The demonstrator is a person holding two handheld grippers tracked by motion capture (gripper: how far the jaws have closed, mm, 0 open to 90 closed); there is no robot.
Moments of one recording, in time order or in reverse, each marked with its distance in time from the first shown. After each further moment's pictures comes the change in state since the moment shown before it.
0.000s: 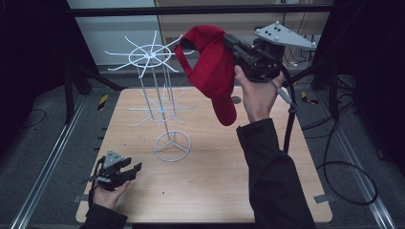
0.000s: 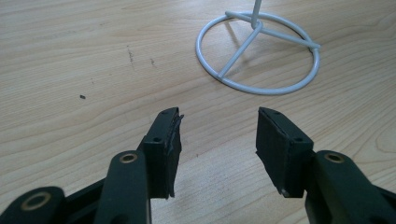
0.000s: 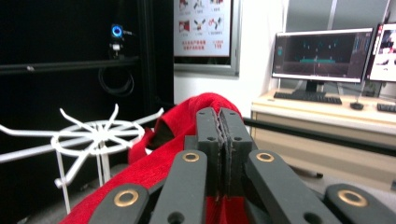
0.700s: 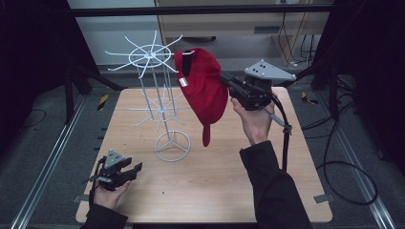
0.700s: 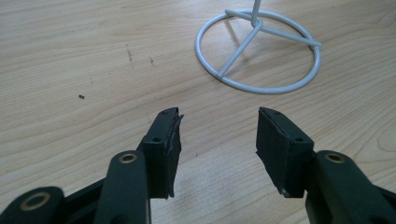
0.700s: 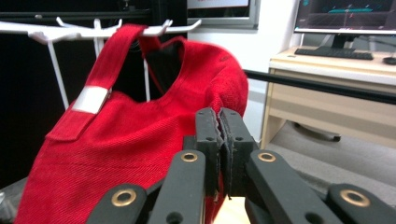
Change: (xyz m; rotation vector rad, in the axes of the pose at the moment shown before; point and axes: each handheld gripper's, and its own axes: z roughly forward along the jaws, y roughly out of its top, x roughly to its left) left arm -0.001 0.000 0.001 0.007 0.004 0.006; right arm -0.004 -0.075 0.000 0.149 0.073 0.006
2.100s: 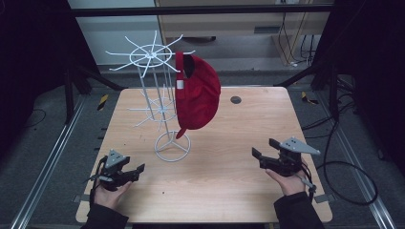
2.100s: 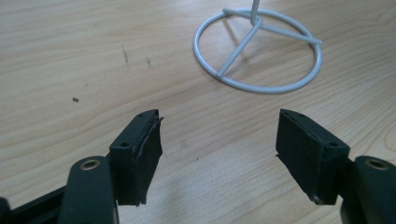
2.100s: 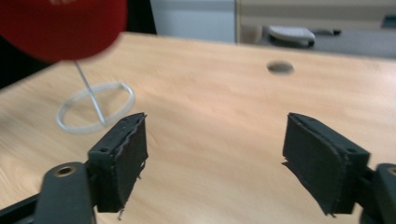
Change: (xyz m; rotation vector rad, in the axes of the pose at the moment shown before) left arm 0.004 -0.005 0.007 -0.026 -0.025 0.013; right arm -0.056 -0.211 -0.093 0.246 -0.128 0.132
